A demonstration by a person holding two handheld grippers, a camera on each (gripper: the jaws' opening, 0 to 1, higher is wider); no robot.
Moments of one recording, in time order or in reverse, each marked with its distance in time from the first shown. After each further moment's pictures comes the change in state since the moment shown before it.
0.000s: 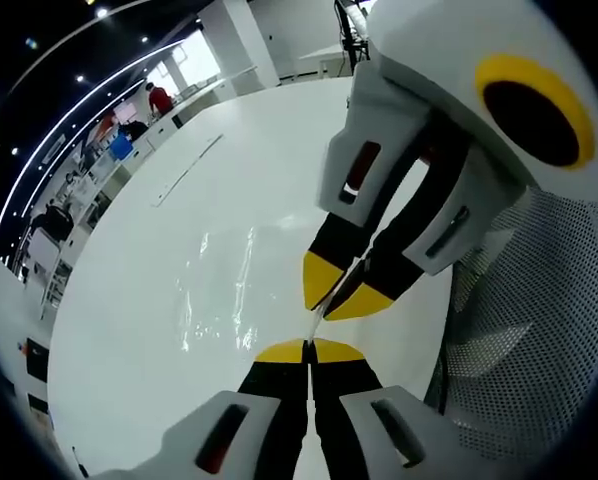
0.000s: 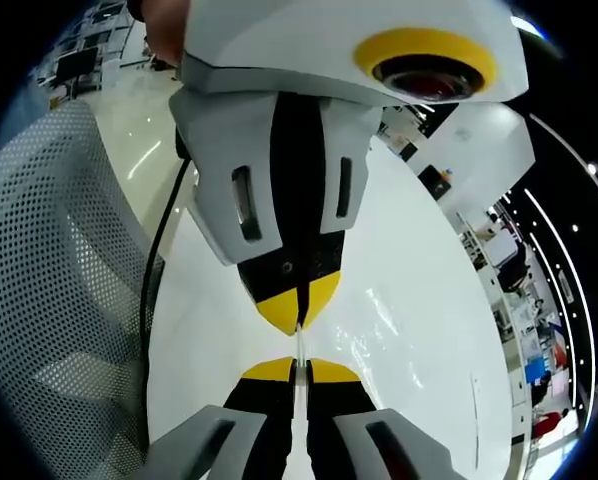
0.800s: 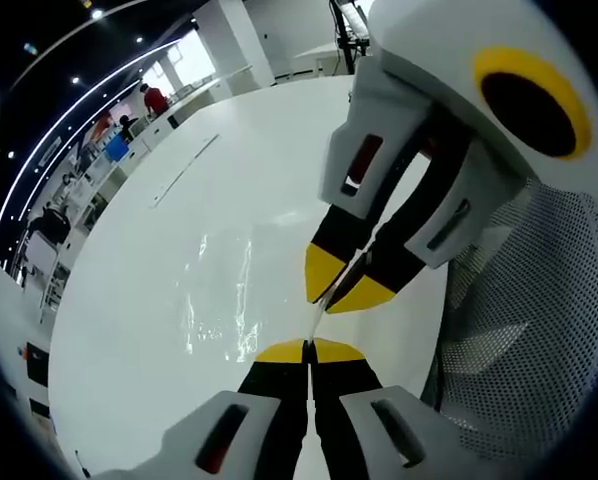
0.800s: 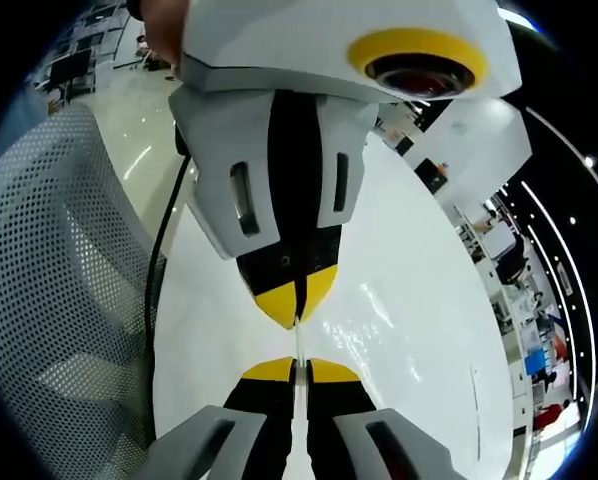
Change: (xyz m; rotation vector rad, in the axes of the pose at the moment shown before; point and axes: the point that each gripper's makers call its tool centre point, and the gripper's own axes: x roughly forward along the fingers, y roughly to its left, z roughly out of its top) left arm -0.001 -0.005 0.003 0.015 0.012 -0.016; right arm -0.007 0.001 -0.004 0.026 0.020 -0.008
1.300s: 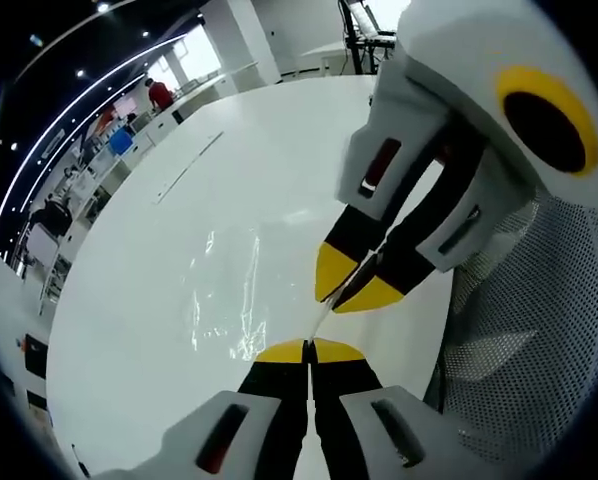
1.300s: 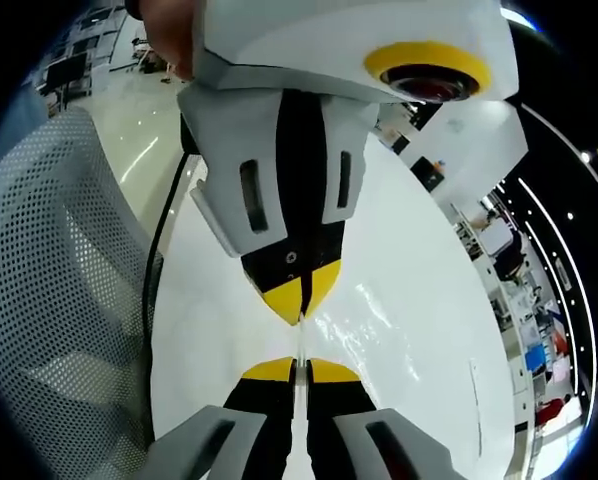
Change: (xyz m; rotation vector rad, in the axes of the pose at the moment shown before) left arm 0.004 0.007 0.004 -0.031 0.011 0.015; right arm -0.003 -0.003 -0.006 0.014 -0.002 -0.002
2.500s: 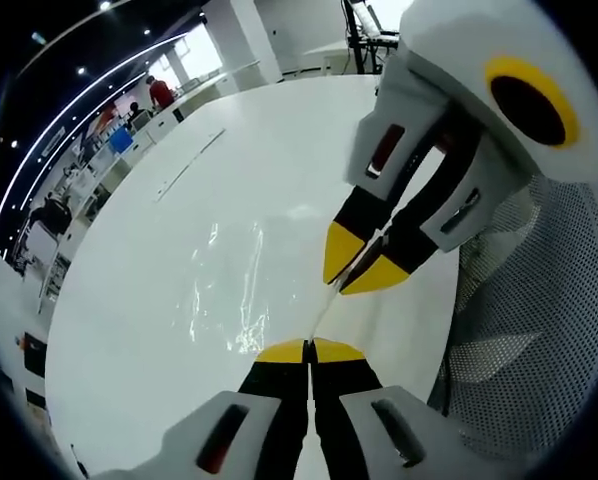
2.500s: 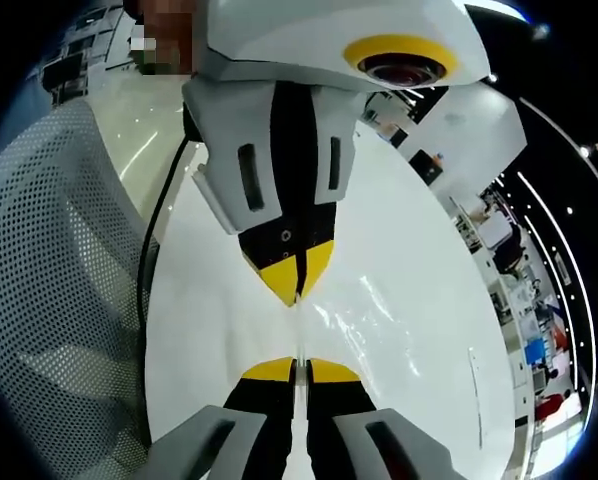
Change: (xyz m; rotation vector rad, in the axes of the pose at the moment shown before) left arm 0.001 0.002 -0.002 -0.006 0.005 -0.005; right arm -0.002 -0.004 -0.014 0.011 0.027 -0.007
